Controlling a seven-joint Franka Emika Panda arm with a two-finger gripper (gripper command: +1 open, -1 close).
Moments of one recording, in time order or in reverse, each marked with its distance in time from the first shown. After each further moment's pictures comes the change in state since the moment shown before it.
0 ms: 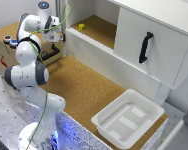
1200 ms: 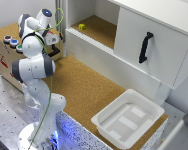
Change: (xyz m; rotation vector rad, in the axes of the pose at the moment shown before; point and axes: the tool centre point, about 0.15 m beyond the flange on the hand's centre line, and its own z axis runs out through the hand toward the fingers) arm 0.022 -0.047 0.079 0.296 0.074 -0.467
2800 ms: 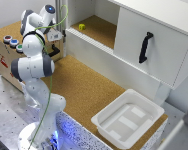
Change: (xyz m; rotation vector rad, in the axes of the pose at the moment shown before) arm -0.024 0.071 -0.083 -0.253 0.018 0.386
